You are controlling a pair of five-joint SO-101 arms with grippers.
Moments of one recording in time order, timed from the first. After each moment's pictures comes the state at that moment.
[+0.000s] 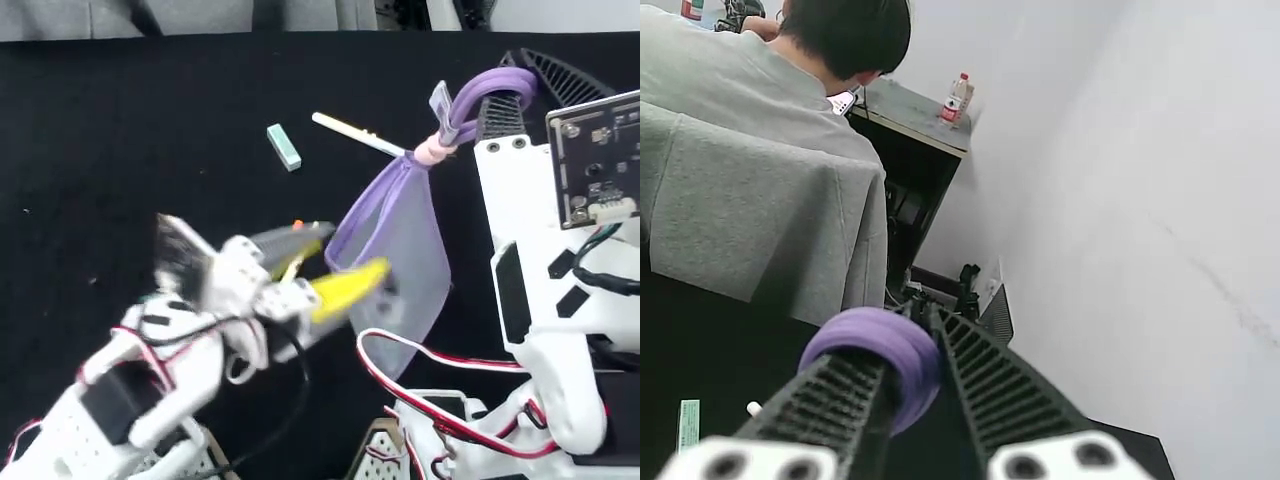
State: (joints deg) left arm 41.4 -75.0 48.6 42.2 13.4; right arm 2.1 -29.9 -44.7 86.5 22.0
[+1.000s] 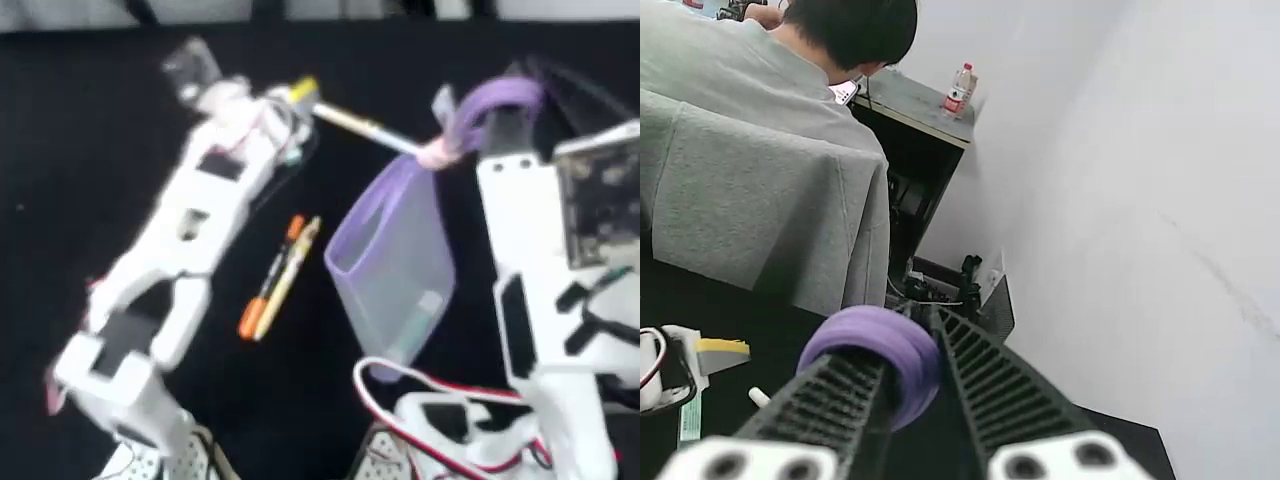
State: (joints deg) left arm 13.8 10.2 7.3 18.9 45.8; right arm 2.1 -29.9 -44.7 87.8 22.5
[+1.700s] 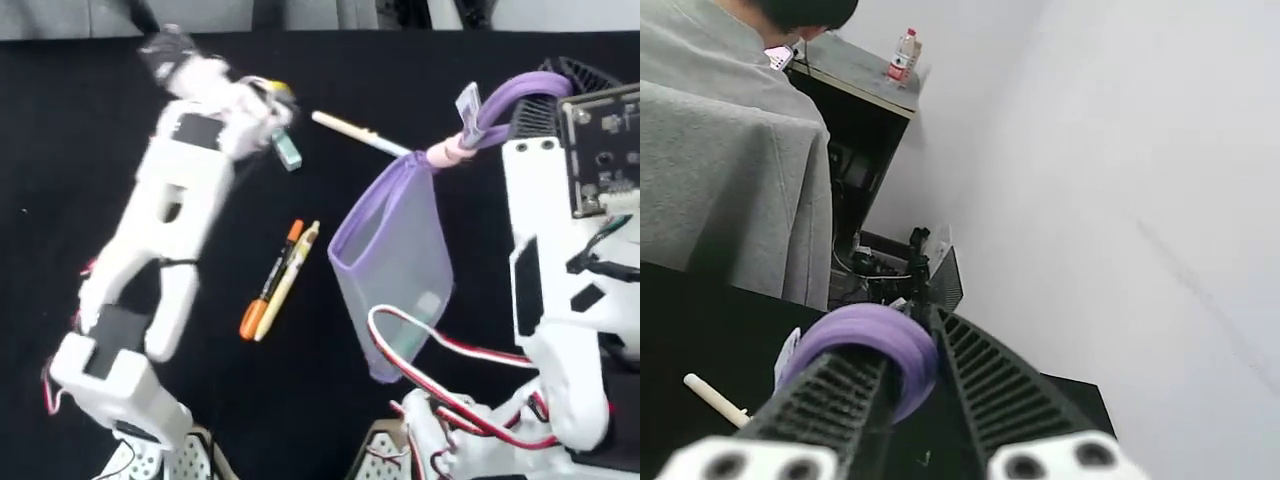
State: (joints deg) left arm 9.1 6.3 -7.9 52.3 50.8; right arm 9.6 -29.9 -44.8 88.3 24.3
